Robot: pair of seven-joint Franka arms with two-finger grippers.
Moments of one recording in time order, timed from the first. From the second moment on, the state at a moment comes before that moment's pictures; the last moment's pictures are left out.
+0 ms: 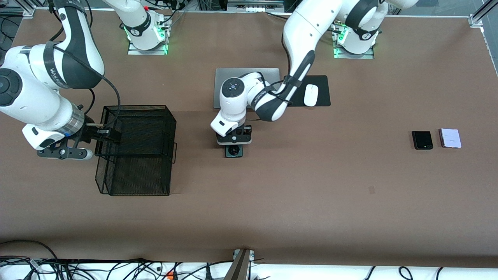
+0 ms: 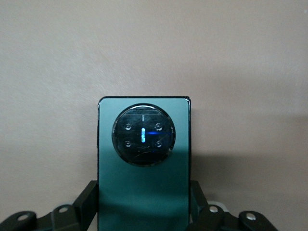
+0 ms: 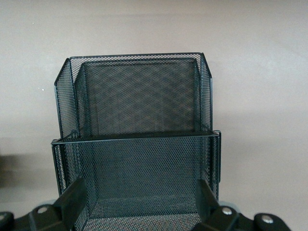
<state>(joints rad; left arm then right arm) -0.86 1.00 0.01 -1.21 0.08 2.35 -0.99 0.15 0.27 -0.03 -1.66 -0.04 1.93 0.16</state>
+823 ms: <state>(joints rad) -0.79 0.88 0.04 -1.20 0.08 2.20 -0.98 0.16 0.25 -0.02 -1.66 -0.03 1.86 0.19</state>
